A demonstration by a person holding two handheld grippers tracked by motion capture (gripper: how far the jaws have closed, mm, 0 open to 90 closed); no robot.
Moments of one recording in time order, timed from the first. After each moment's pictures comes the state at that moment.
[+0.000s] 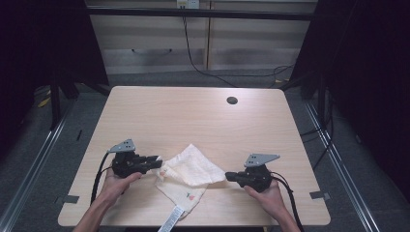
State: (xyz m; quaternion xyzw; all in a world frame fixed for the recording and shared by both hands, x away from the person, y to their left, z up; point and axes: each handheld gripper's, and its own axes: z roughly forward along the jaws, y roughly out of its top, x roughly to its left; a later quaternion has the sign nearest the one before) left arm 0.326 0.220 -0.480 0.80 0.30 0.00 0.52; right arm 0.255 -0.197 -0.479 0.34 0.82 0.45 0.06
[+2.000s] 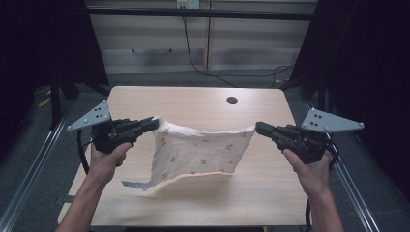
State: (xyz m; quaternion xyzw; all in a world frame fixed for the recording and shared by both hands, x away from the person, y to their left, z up) left arm 0.303 0.211 -0.324 0.72 0.19 0.09 0.66; right arm 0.225 -0.240 -0.284 0.29 0.74 0.57 0.22
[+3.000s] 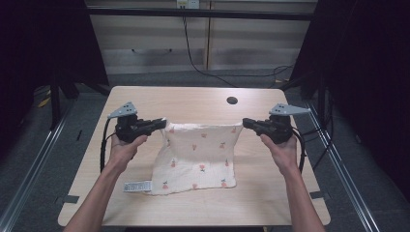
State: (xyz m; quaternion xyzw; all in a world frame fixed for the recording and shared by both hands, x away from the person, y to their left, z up) left arm 0.389 0.190 -0.407 0.77 0.29 0.08 0.56; right arm 0.341 -0.239 -0.384 0.38 0.75 0.51 0.17
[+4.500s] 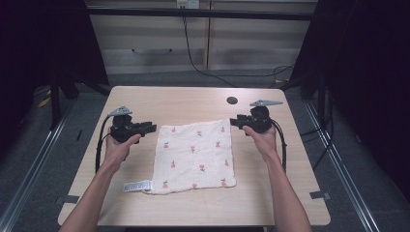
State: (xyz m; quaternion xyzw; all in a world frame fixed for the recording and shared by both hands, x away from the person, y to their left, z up) left arm 0.407 0.228 -0.443 0.77 0.38 0.07 0.51; right arm 0.407 -0.229 -0.442 0.45 0.75 0.46 0.14
